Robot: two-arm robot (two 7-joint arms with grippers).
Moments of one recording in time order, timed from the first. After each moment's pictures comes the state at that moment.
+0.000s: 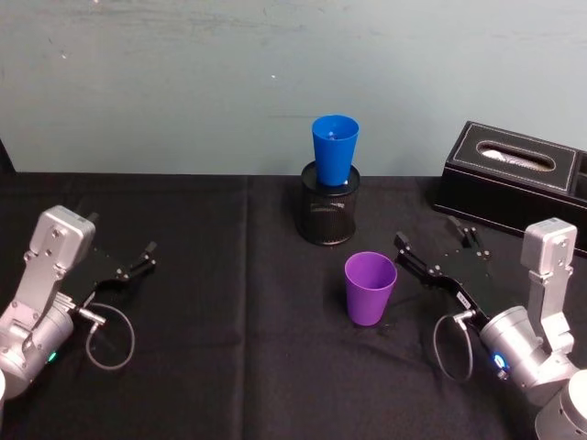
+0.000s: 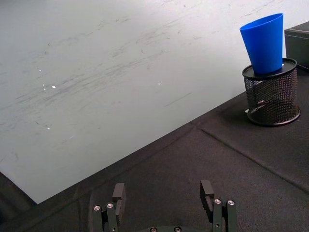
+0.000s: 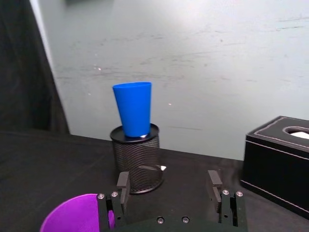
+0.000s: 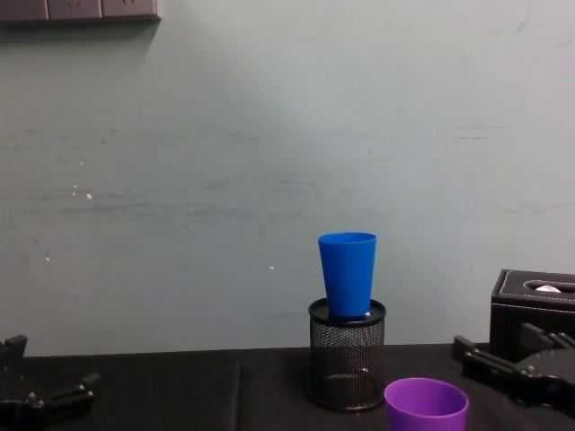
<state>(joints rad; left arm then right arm) -0.20 0.60 0.45 -1.41 -0.25 -0.12 0.03 0.22 0.23 -0.20 -1.20 0.30 -0.29 0.34</state>
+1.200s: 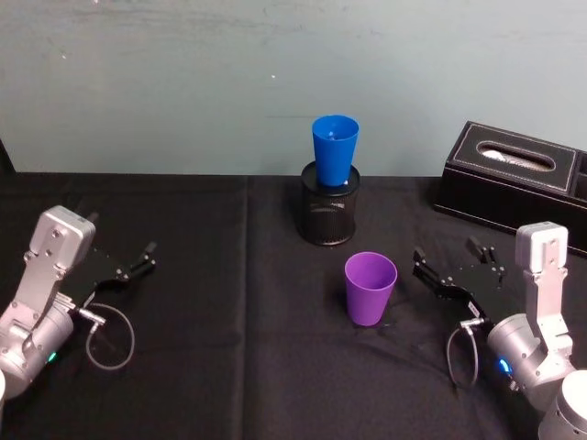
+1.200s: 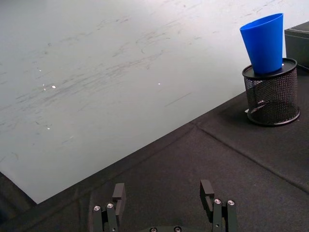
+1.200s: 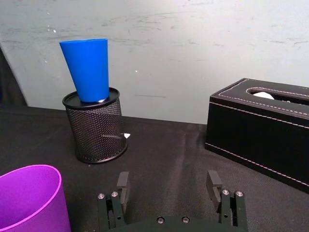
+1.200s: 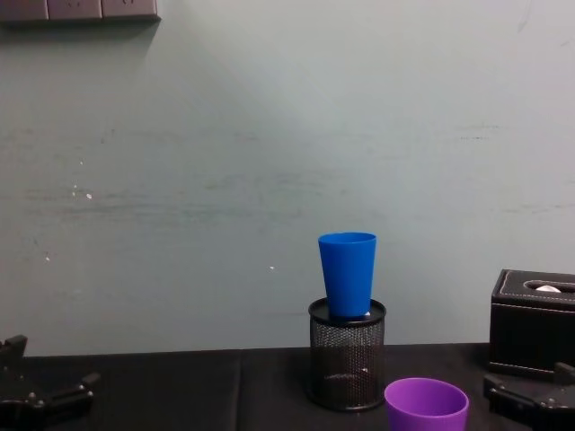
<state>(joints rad) -0.20 0.60 0.45 -1.41 -0.25 -0.12 0.03 0.20 0.20 -0.14 -1.20 0.18 -0.16 0.22</state>
